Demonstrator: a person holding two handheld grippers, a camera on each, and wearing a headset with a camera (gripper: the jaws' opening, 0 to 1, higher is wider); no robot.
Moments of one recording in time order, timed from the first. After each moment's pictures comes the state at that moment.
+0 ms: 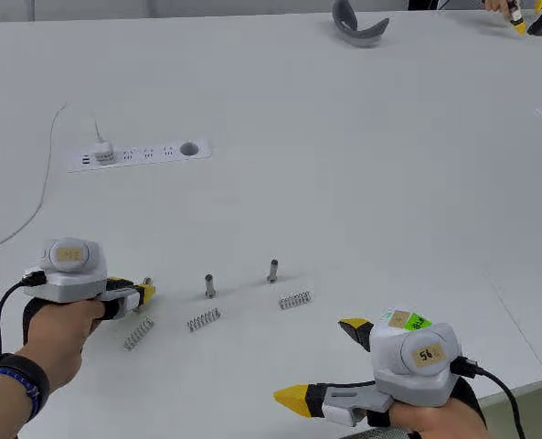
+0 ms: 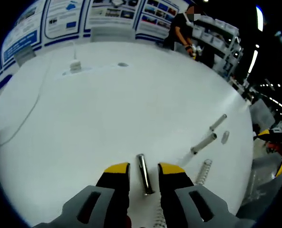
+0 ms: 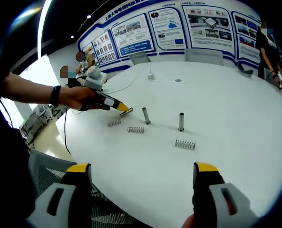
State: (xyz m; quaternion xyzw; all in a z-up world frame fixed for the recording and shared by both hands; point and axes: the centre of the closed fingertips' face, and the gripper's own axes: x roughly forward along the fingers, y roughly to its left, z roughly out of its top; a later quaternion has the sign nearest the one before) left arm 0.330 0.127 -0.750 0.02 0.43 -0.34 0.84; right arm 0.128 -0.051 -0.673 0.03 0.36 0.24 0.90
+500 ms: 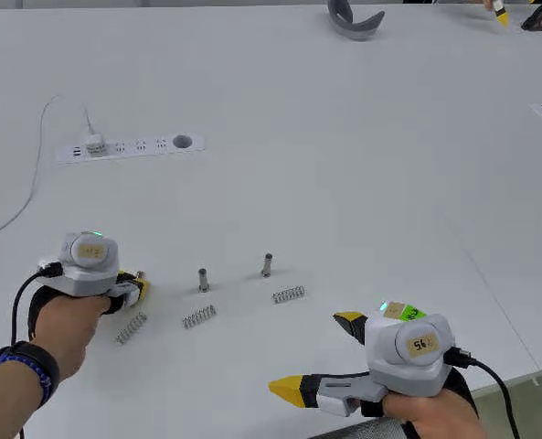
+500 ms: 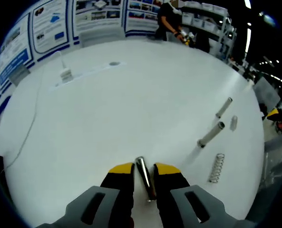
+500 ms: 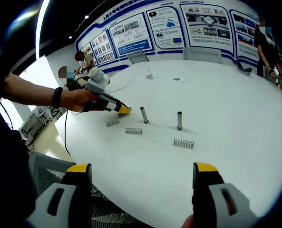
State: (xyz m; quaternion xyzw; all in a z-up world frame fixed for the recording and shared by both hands) left arm 0.333 0.118 -0.760 0.11 0.41 -0.34 0.84; right arm 0.128 -0.056 -0.675 0.03 0.36 0.23 0.90
